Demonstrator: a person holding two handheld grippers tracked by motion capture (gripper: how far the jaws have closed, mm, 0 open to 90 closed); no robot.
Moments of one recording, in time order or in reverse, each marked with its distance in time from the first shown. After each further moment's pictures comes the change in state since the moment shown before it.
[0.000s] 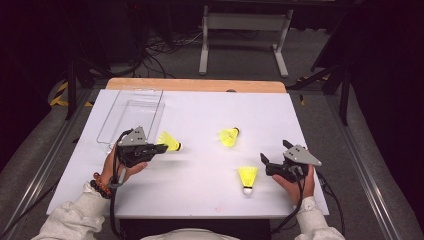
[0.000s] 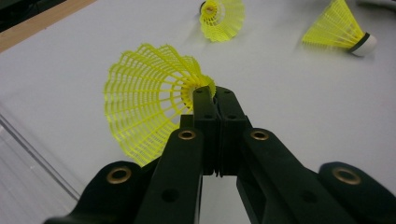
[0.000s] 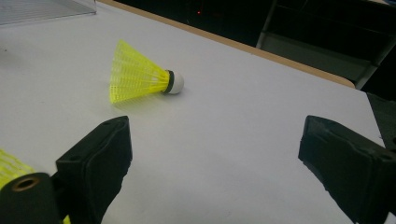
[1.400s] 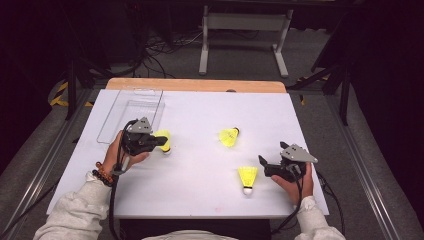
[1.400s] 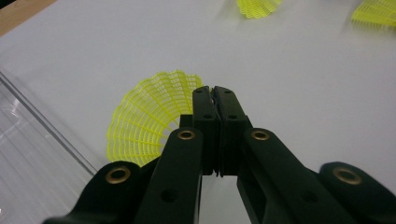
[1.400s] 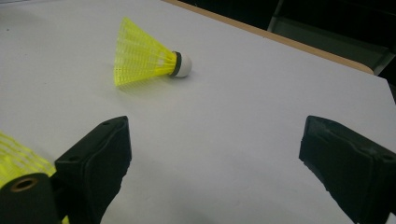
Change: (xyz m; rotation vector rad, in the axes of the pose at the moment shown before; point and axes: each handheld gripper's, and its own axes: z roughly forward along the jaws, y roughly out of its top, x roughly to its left) left arm 0.024 0.014 0.017 0.129 0.043 -0.012; right arm 0.000 -0.004 0.007 0.064 0.036 -0.007
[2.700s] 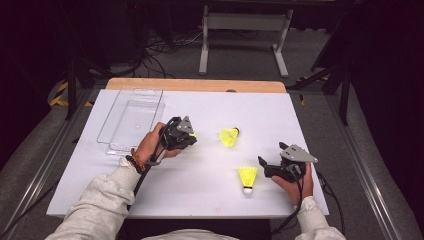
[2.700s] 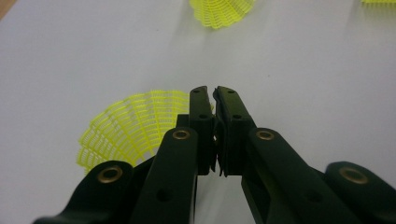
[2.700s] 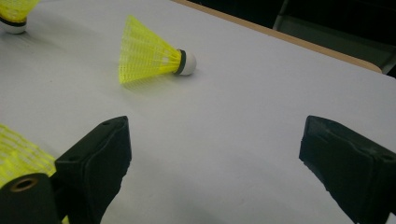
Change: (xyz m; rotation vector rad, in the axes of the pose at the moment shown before) left arm -0.033 0.064 0.074 0.188 -0.029 0.201; right arm 0.000 -0.001 0.000 0.003 0.028 0.000
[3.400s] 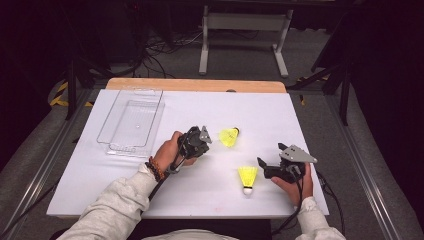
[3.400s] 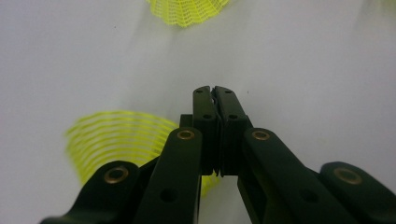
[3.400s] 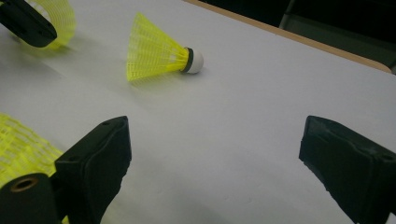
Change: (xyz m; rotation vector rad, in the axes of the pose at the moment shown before) left arm -0.031 0.020 0.044 0.072 0.028 -0.015; right arm 0.001 -0.001 0.000 0.003 0.016 -0.003
